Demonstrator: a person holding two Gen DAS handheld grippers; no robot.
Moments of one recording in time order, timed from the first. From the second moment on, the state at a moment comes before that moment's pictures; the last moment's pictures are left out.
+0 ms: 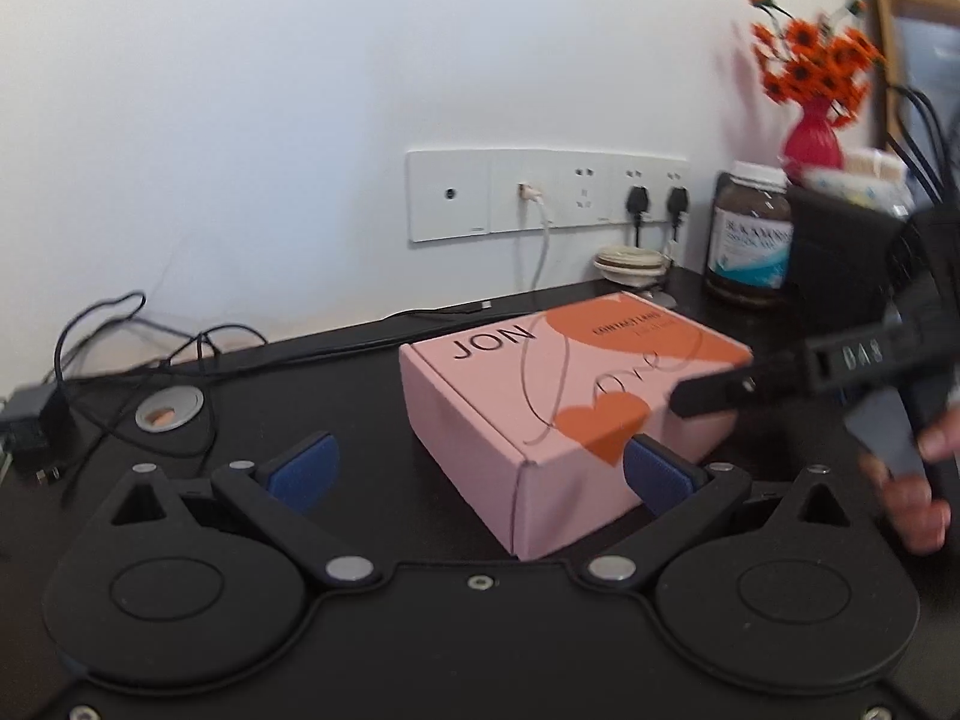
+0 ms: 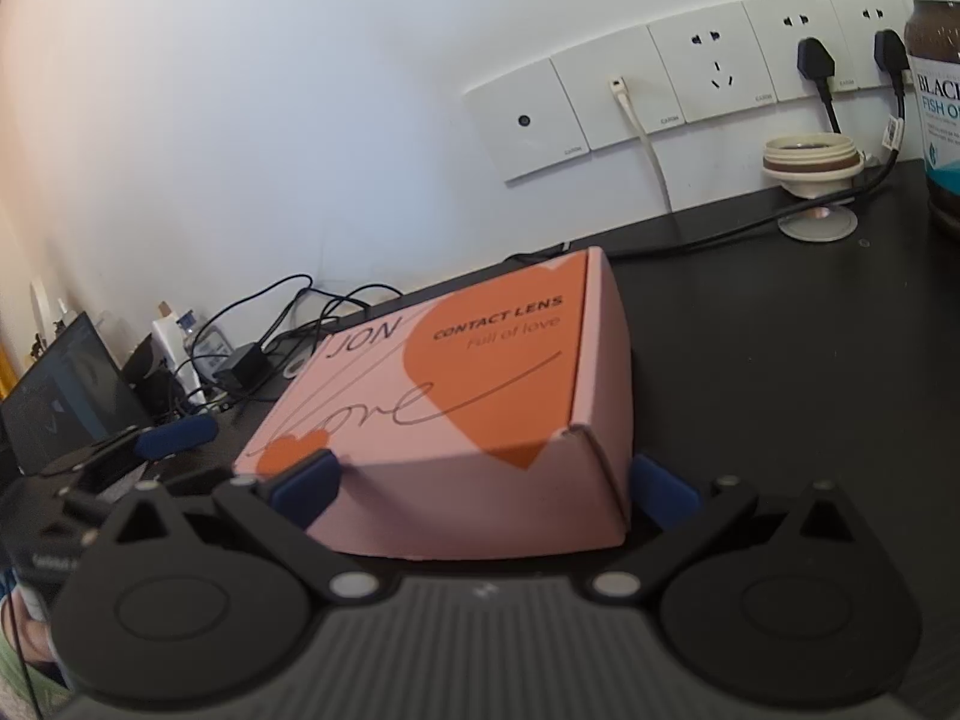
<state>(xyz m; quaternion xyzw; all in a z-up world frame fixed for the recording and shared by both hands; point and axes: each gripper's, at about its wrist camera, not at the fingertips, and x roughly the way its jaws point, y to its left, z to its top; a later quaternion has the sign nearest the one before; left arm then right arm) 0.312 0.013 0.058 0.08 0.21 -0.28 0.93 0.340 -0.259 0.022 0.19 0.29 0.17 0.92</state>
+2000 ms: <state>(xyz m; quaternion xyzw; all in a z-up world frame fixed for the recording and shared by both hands) 0.317 -0.009 0.043 0.09 0.27 -0.30 0.91 0.331 -0.248 0.037 0.19 0.24 0.22 0.93</state>
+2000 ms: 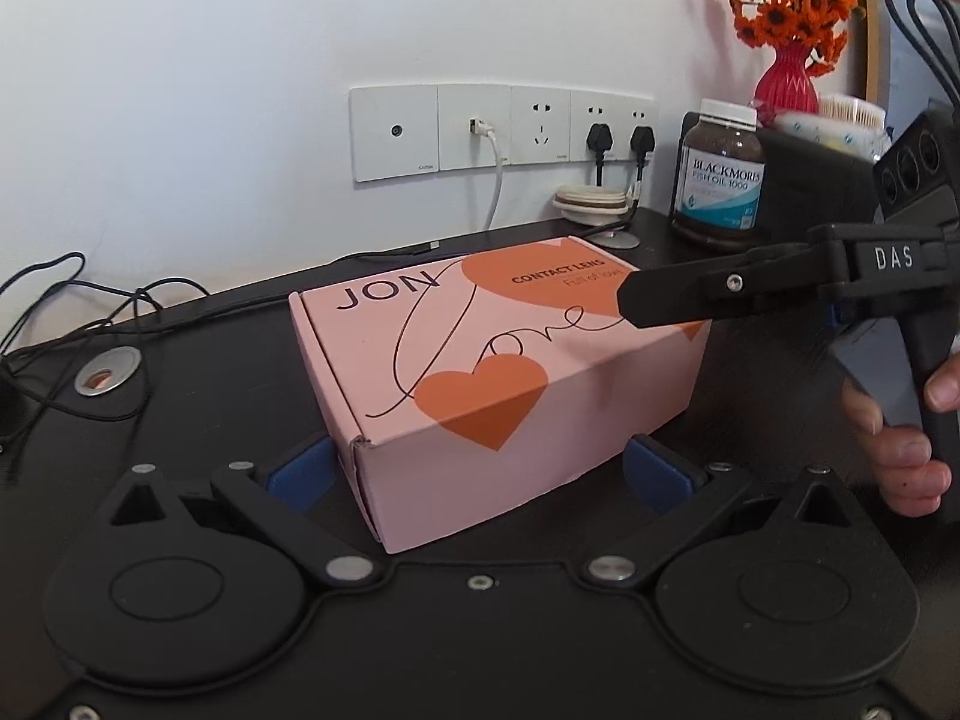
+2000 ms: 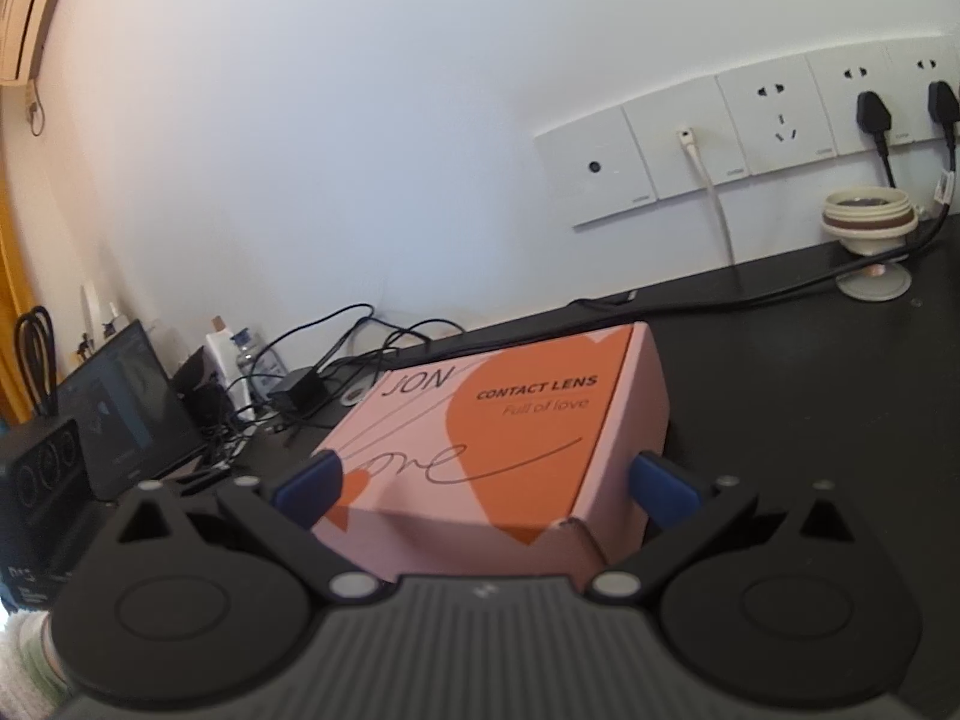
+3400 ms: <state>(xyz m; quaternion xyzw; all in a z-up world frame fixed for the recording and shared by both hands) 0.320 -0.003 0.042 0.06 0.28 -0.31 0.91 0.336 -0.244 0.026 0.19 0.29 0.21 0.91</state>
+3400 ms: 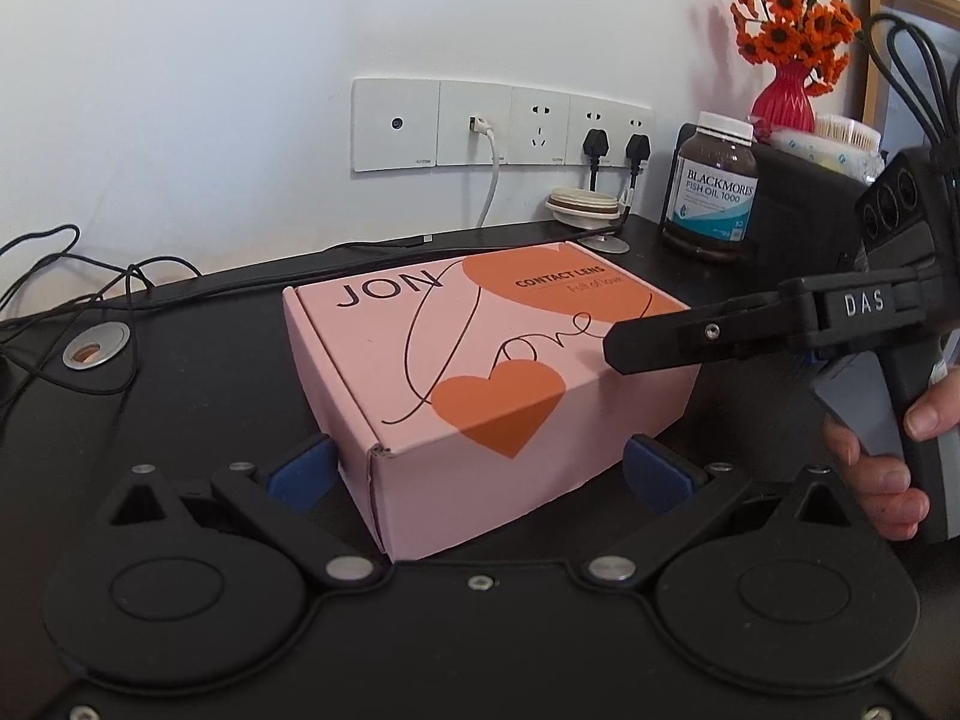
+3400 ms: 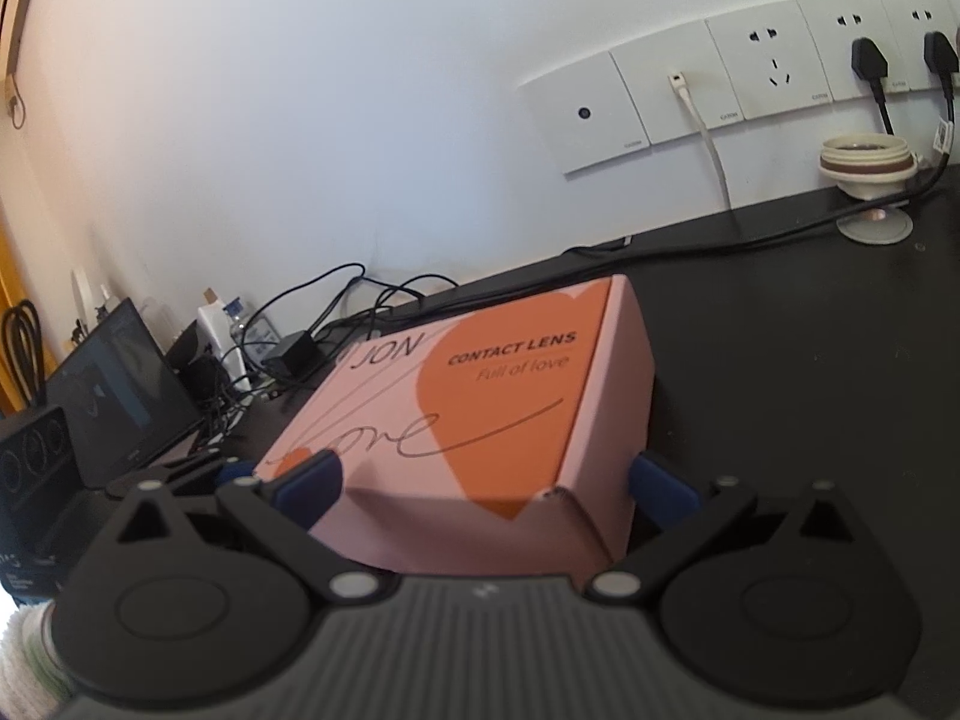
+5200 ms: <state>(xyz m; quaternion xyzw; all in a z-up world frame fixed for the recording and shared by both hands) 0.340 -0.007 0.035 0.00 0.35 -0.26 0.90 0.349 -0.236 0.036 0.17 0.35 0.17 0.91</state>
